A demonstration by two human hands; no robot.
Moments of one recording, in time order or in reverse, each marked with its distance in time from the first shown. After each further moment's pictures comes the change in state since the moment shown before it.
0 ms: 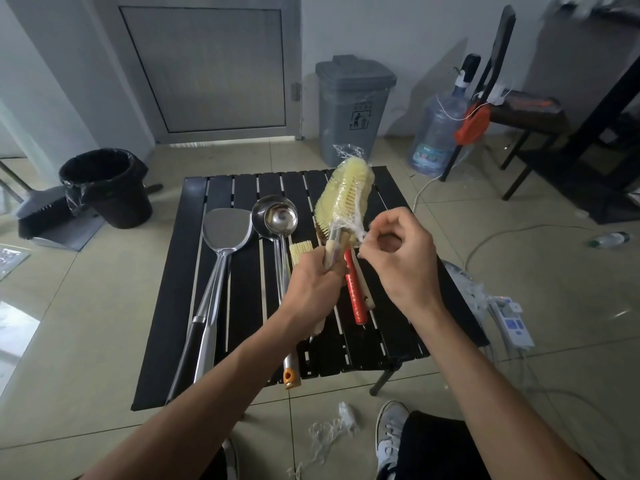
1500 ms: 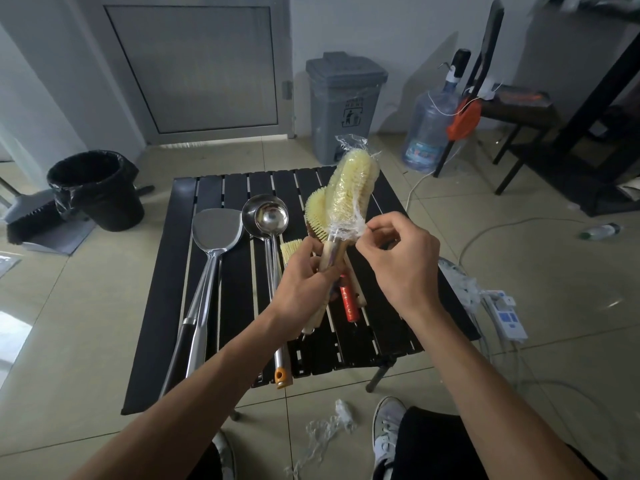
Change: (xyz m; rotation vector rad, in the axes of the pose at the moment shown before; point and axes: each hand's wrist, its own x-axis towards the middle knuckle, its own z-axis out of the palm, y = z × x) left_hand 0.000 -0.009 -0.005 -0.206 -0.117 0.063; right_hand -0.003 0.002 -0.007 -0.241 0.096 -0.106
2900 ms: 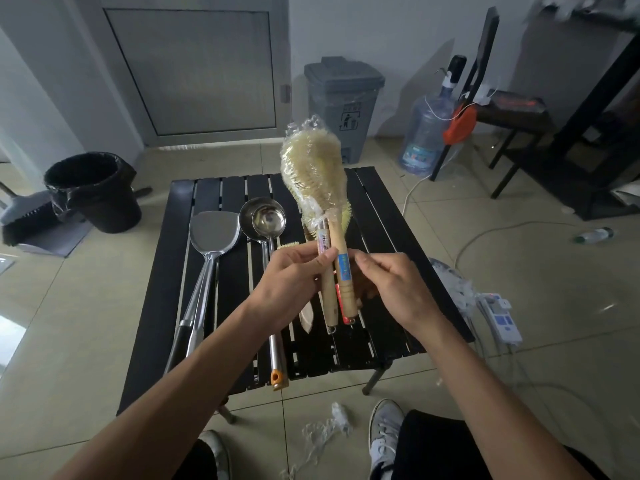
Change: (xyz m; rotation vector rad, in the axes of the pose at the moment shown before) left_hand 0.008 0.006 -0.016 -0.361 -0.234 0.021; right_hand -0.014 0.016 -0.014 0.228 -0.493 0.262
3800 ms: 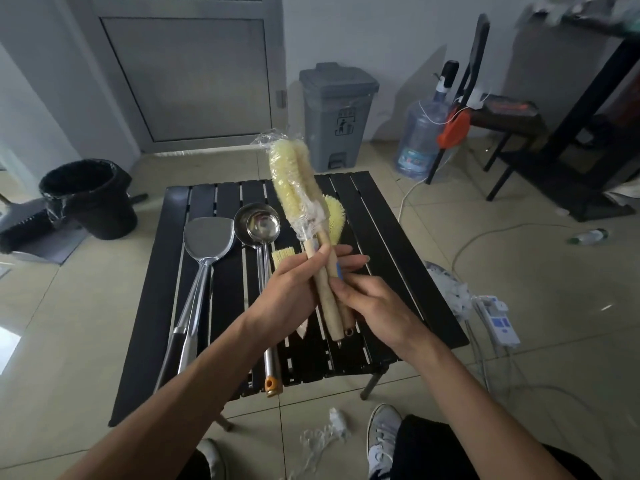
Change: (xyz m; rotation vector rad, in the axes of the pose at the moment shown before) left_hand -0.002 -0.001 0.013 -0.073 -0.070 -0.047; right_hand -0.015 -0.005 0.012 0.243 -0.254 0.102
